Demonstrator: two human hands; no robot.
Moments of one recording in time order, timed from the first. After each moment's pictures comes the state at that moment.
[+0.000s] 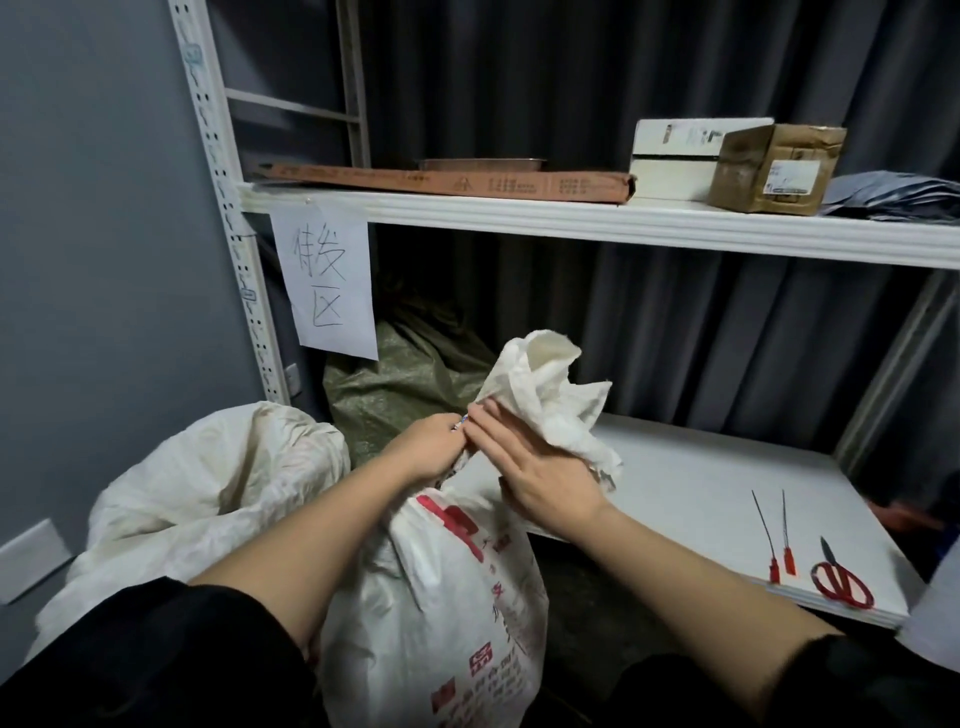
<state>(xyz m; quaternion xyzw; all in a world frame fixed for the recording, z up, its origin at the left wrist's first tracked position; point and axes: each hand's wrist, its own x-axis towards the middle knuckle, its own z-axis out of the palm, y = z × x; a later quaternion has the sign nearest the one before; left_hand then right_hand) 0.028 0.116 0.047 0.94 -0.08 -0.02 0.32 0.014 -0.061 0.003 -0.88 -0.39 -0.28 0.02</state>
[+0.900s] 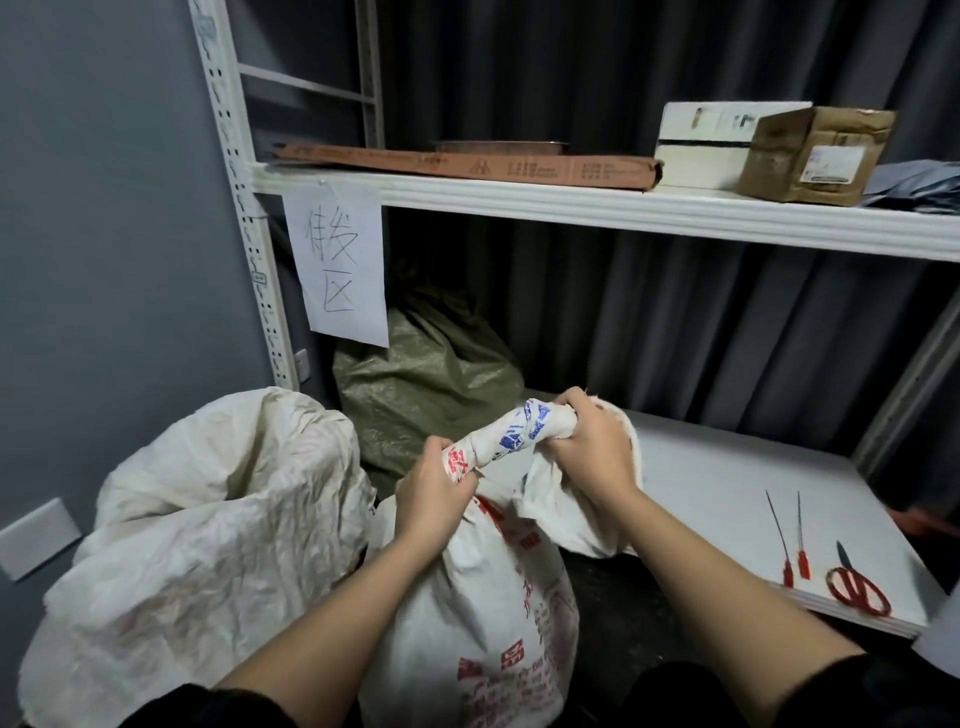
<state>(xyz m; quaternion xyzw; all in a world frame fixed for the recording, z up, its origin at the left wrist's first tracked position) 0.004 0.108 -0.024 0.89 0.07 0.17 0.43 0.034 -0.070 0.018 -0.91 -0.06 -0.25 0.33</state>
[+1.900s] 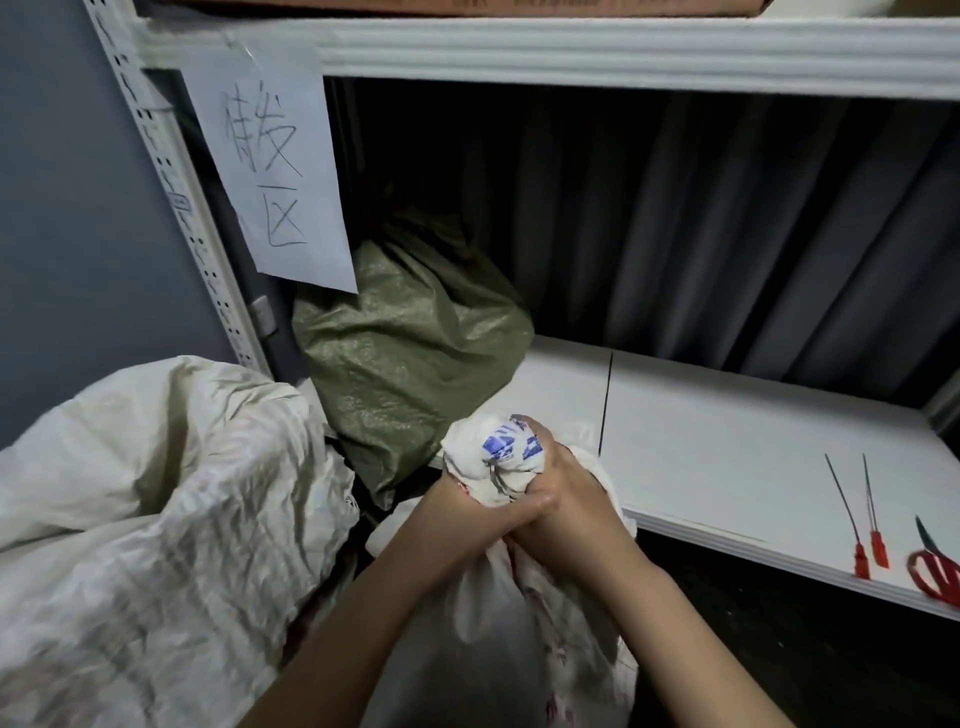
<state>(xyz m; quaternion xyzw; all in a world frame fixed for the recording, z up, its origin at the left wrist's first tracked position) 0.076 0.093 -0.086 0.77 -0.11 -0.01 0.63 0.082 -0.034 -0.074 -0.94 -0.15 -0.07 0.29</state>
